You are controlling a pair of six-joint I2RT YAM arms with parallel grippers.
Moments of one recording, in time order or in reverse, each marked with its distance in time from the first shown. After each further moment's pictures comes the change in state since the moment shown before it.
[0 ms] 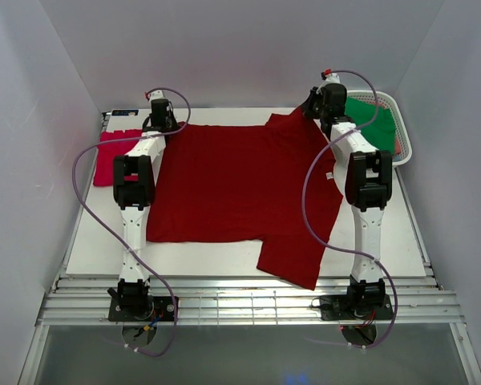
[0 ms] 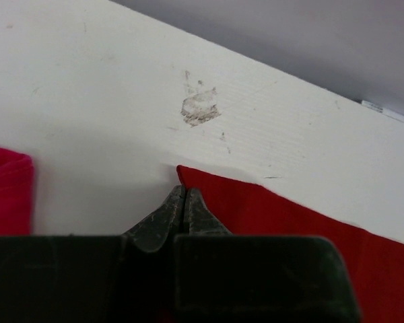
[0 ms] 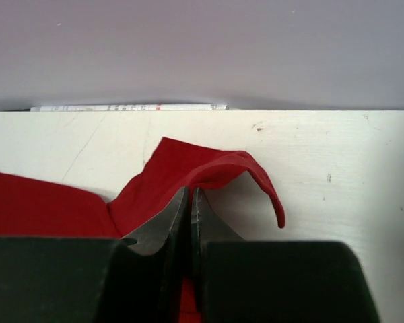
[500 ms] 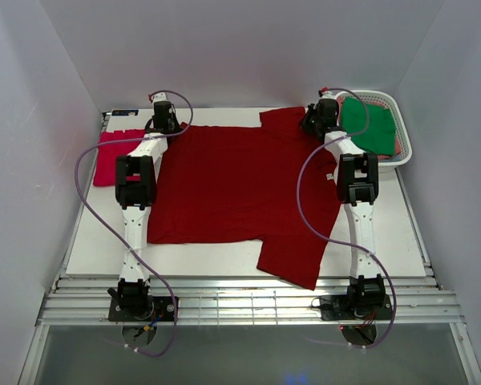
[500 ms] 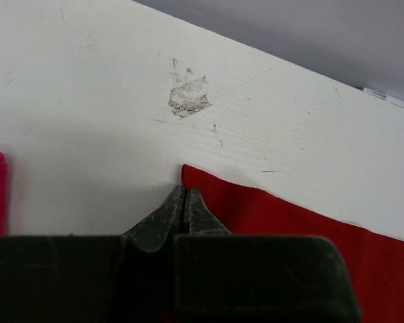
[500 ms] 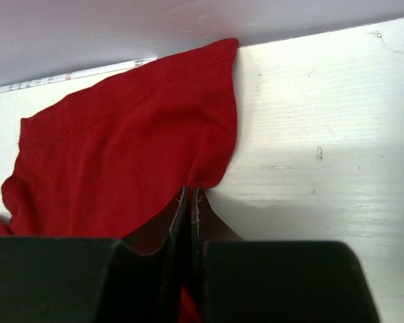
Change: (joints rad) left arm -0.012 0.016 -0.019 0.014 0.006 0.014; right arm -0.014 0.267 0.189 -0.044 0.036 0.065
